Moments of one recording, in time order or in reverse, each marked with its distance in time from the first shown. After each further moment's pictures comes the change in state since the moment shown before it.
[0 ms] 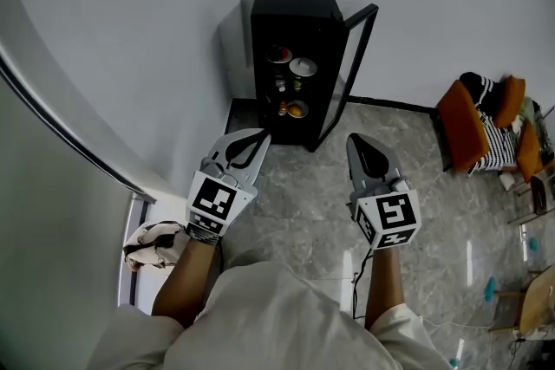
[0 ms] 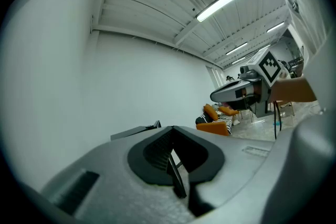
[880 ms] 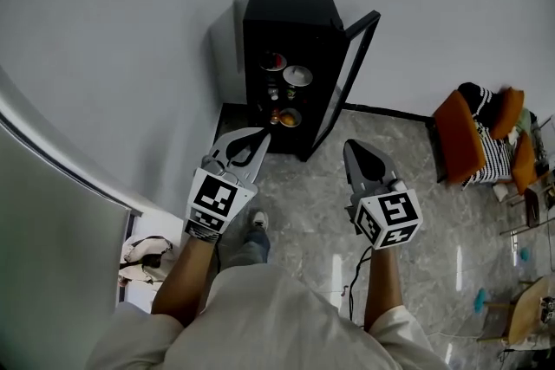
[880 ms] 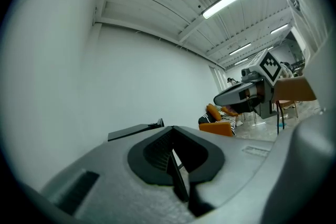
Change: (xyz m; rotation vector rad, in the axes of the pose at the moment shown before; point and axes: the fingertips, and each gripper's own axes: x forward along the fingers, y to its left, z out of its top) left arm 0.080 0.052 -0.031 -0.037 0.004 -0.002; right arm 0.080 -0.046 -0.032 0.102 0.059 0.044
